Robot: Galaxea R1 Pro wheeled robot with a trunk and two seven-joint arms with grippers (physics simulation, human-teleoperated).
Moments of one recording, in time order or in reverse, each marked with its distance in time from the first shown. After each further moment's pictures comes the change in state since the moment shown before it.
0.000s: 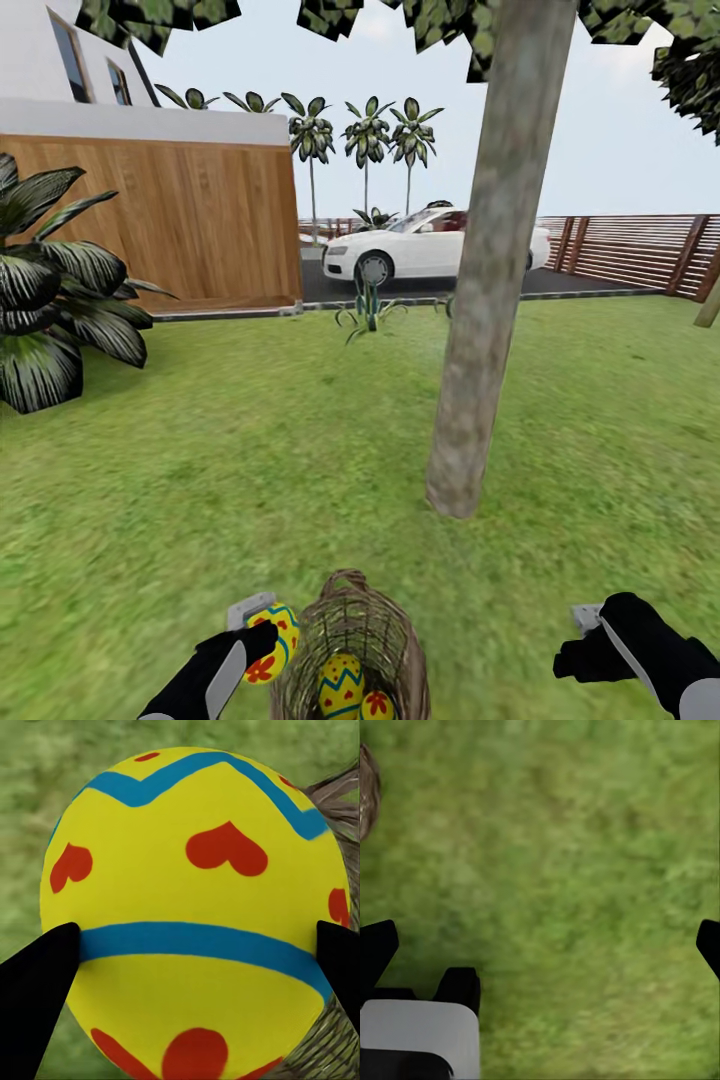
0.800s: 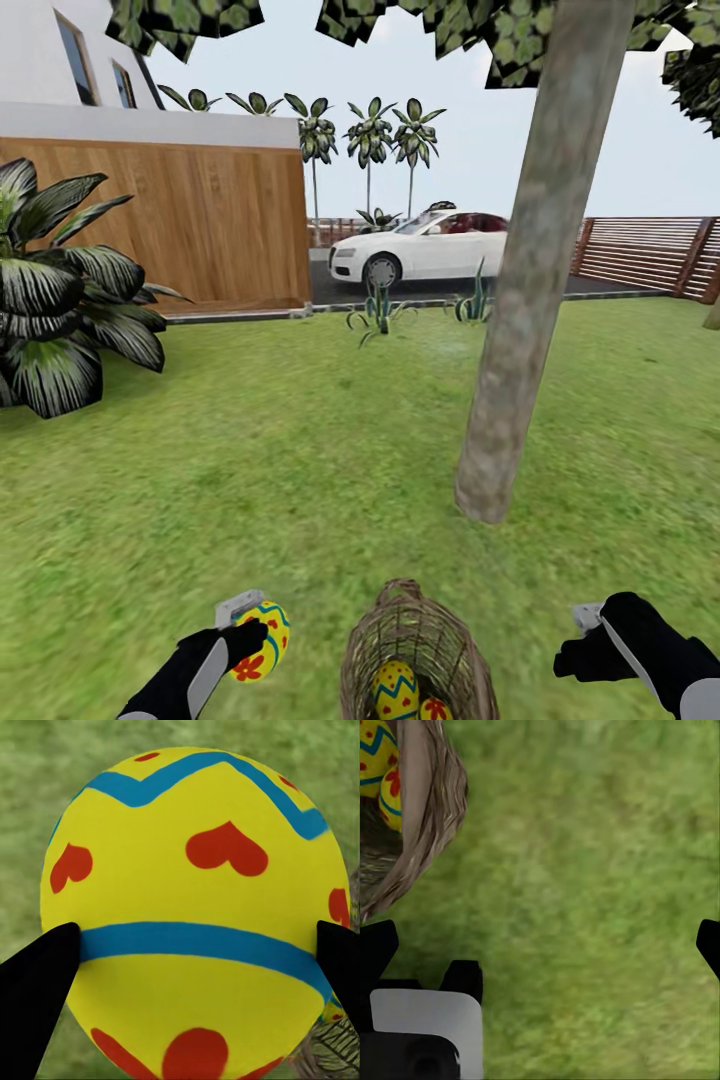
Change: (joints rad) left arm 0.000 0.053 0.002 -0.014 0.000 0.050 -0.074; right arm 0.000 -0.002 -0.003 -0.002 0.000 0.000 0.001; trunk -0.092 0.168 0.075
